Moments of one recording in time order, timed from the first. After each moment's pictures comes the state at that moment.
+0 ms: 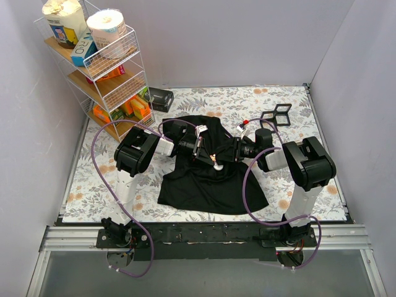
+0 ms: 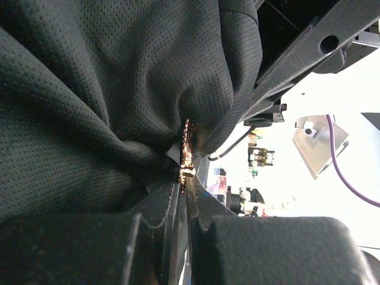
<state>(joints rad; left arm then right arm) -0.48 2.27 1.20 0.42 1.28 -0.79 0.30 1.86 0.66 0.74 -0.90 0.56</state>
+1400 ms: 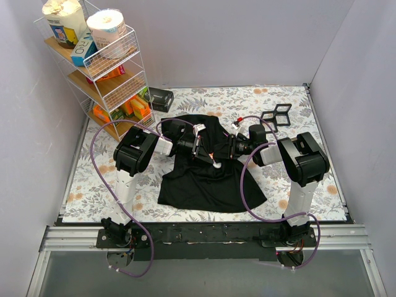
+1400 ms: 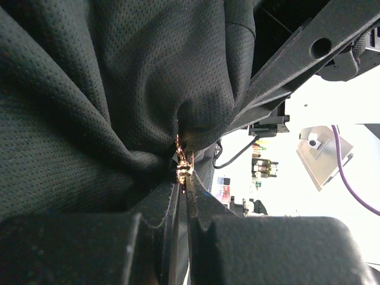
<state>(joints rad) -0.46 2.27 1.20 0.44 1.24 -0.80 0.34 1.94 0.77 0.65 -0.86 0.57</state>
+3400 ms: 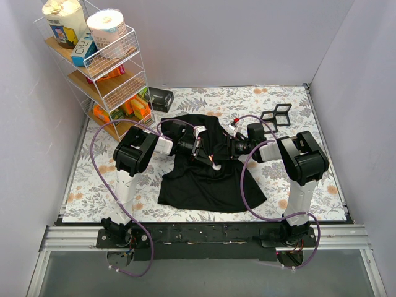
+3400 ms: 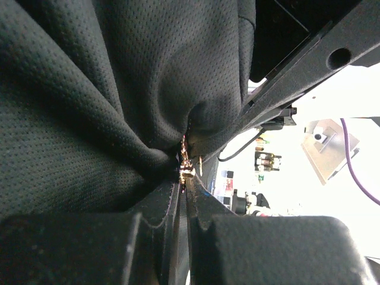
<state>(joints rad) -0.47 2.27 1.21 0.33 1.25 -0.71 0.34 1.95 0.83 0.48 -0.92 0.44</state>
